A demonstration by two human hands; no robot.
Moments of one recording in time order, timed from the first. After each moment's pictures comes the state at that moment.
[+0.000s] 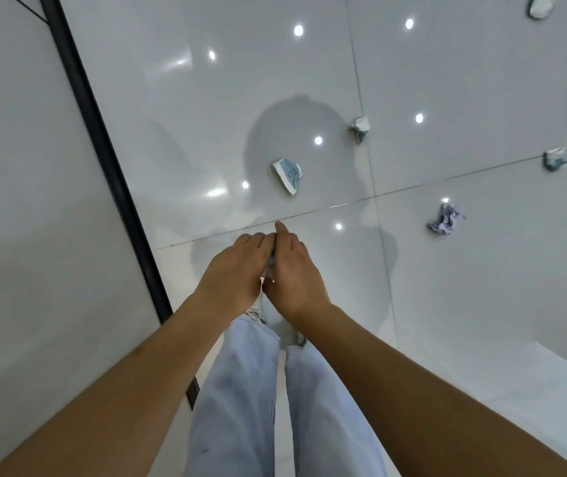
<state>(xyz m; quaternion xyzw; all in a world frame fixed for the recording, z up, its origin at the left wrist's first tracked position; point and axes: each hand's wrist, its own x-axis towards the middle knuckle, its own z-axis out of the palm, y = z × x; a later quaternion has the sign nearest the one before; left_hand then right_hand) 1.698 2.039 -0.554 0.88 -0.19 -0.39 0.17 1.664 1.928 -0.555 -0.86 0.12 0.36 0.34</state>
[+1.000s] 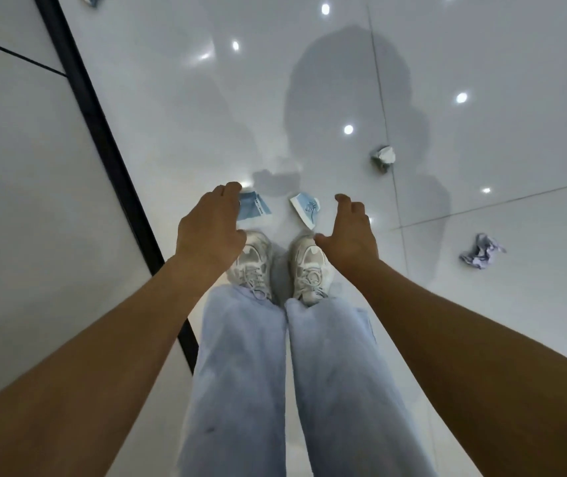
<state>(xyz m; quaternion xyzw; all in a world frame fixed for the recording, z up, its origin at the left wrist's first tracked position) 1.867 2.033 -0.574 0.92 -0.04 -0.37 0.11 1.805 1.838 -0.632 -0.85 0.24 0.37 0.28</state>
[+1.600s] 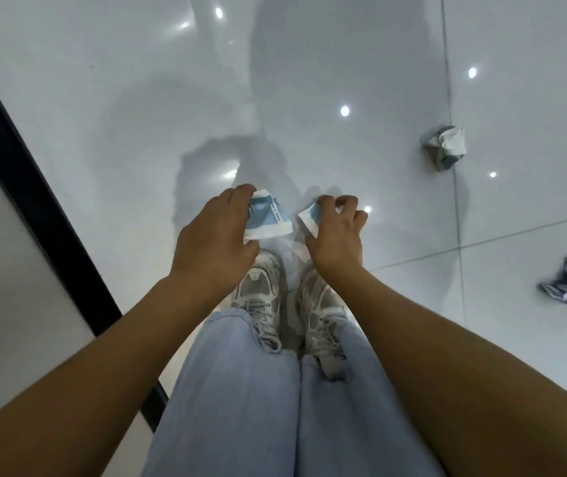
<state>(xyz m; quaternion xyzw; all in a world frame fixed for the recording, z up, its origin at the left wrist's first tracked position) 1.868 2.037 -0.762 0.91 -0.06 -0.37 0.18 1.802 1.881 -0.861 -0.88 0.26 0.33 0.22</state>
